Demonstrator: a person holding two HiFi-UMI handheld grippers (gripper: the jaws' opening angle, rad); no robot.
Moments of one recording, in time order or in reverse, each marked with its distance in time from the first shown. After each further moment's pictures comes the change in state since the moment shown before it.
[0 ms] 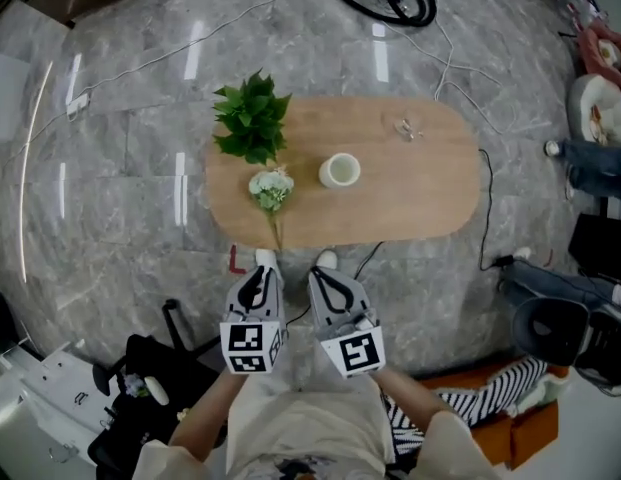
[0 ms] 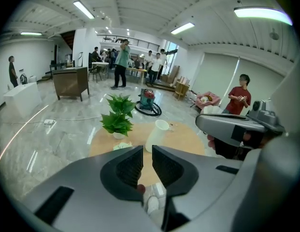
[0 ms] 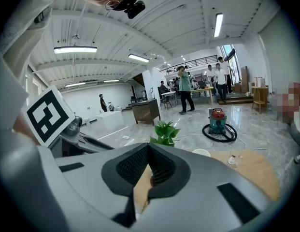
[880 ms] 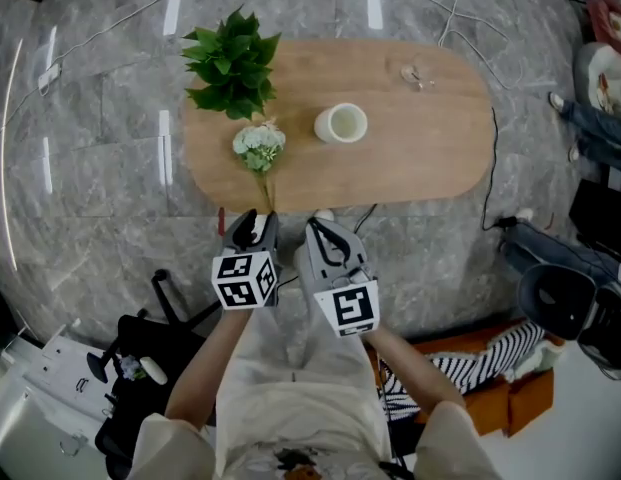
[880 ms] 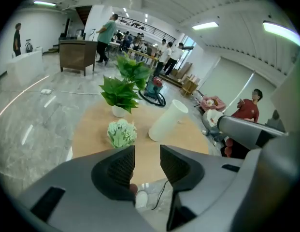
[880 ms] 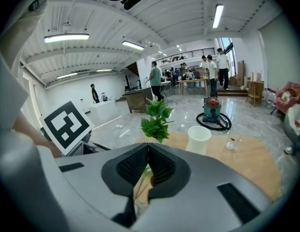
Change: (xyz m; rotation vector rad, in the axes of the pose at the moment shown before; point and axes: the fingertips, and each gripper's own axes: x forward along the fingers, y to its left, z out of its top) left arm 0.123 0.047 -0.081 -0.196 0.119 -0.047; right arm 0.066 -0.028 -0.093 0.035 0.110 -0.070
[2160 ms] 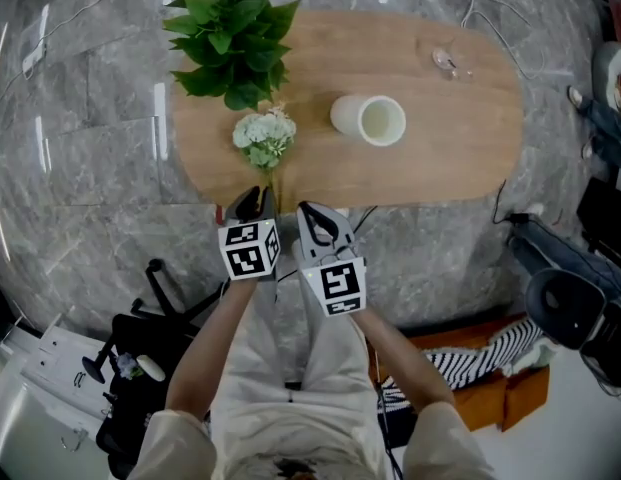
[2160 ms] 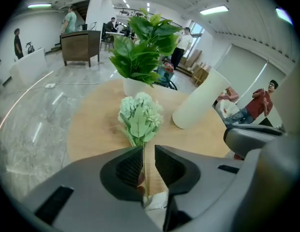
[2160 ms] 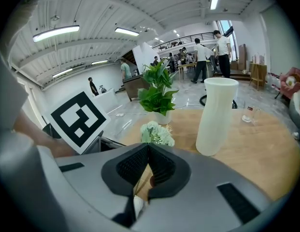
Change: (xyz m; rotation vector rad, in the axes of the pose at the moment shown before) left arm 0.113 0.085 -0.051 -0.015 0.114 0.105; right arm 0.108 0.003 -0.111 0.066 0.149 0.032
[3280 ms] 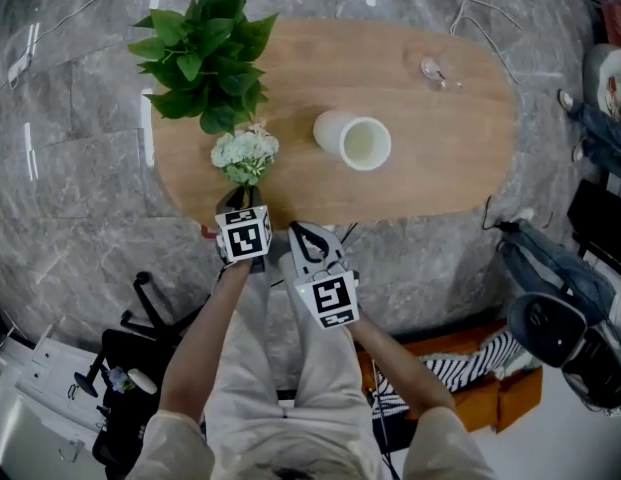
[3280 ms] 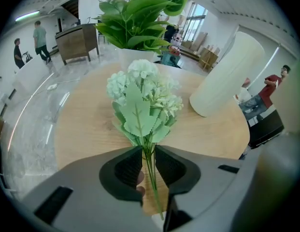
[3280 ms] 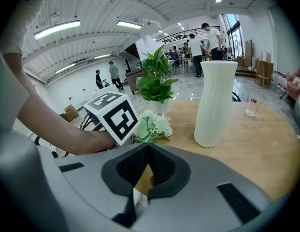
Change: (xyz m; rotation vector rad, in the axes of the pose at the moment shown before) left arm 0.079 0.022 -0.012 0.045 0.142 0.119; right arm 0.010 -0.018 -0.036 -0.021 0.082 0.042
